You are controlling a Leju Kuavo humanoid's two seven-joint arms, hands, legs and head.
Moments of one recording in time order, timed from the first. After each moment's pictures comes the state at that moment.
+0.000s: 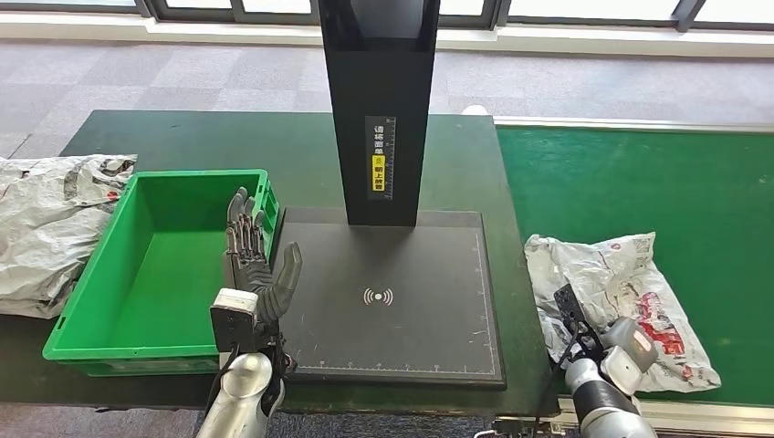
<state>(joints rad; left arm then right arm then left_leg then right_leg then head) -0.13 -0.28 -0.18 -1.33 -0.19 0.26 -0.70 -0.50 -0.04 -0.65 -0.39 1.55 -0.41 0.19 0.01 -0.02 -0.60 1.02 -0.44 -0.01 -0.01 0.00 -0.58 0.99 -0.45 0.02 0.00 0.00</state>
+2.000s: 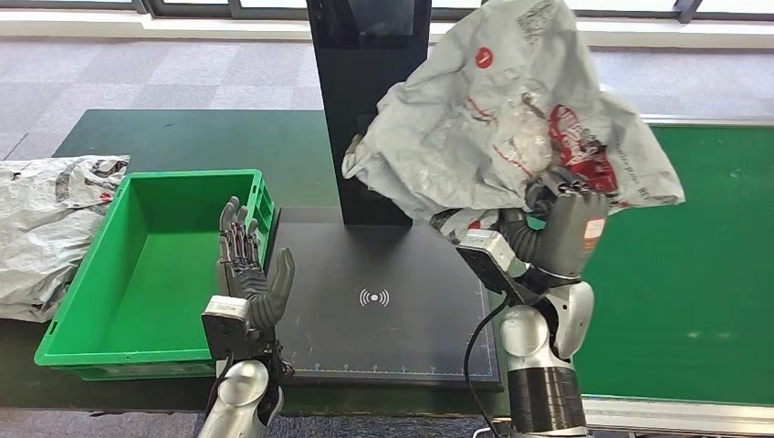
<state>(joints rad) -0.09 -0.27 -0.17 -1.35 -0.15 0.27 -0.70 -0.27 0.28 0.04 -1.42 1.03 -0.60 -0.56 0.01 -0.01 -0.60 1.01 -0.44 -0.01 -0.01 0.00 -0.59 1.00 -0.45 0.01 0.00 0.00</state>
